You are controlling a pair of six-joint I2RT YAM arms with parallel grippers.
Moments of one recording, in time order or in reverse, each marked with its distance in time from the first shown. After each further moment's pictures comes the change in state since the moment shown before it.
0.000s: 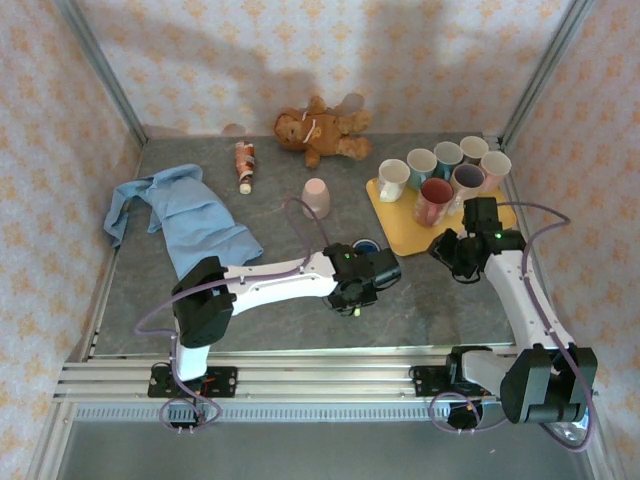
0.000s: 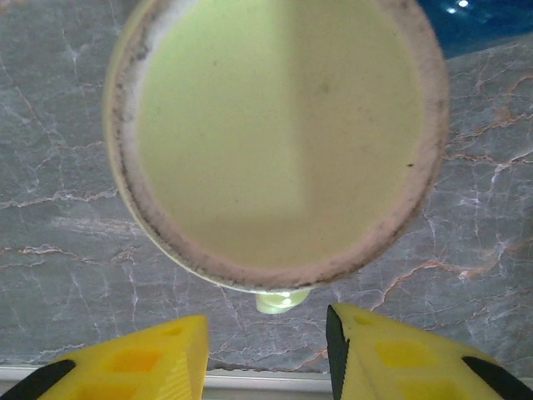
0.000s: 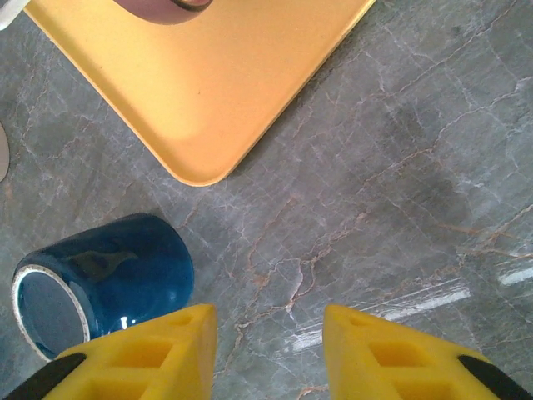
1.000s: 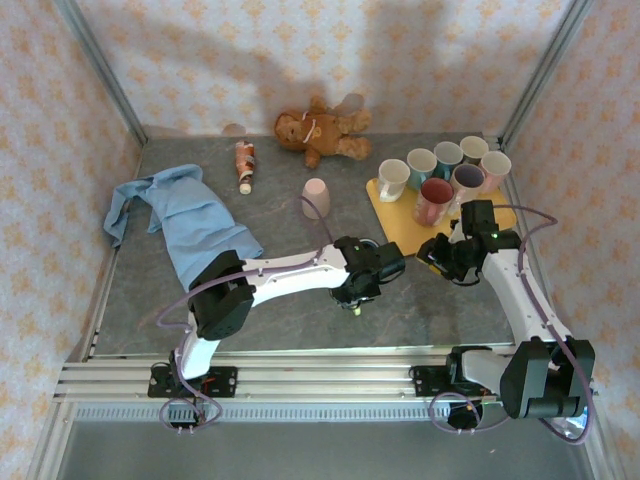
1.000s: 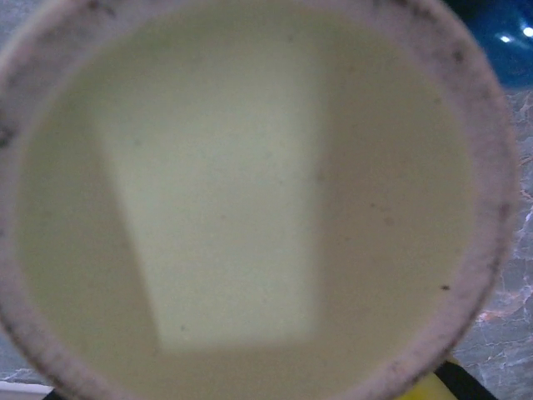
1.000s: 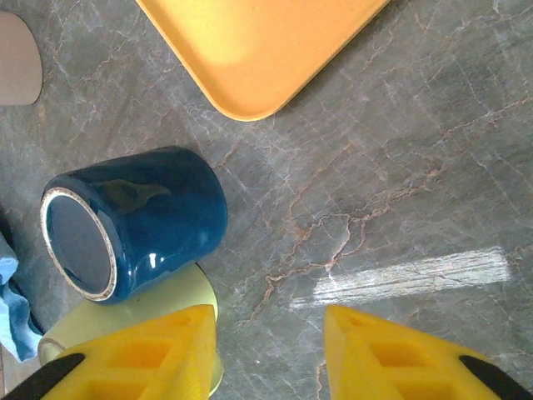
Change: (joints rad) left arm 0.038 0.110 0.092 -0.047 0.033 0.002; right arm 0.000 0.025 -0.030 0.000 -0.170 -0.073
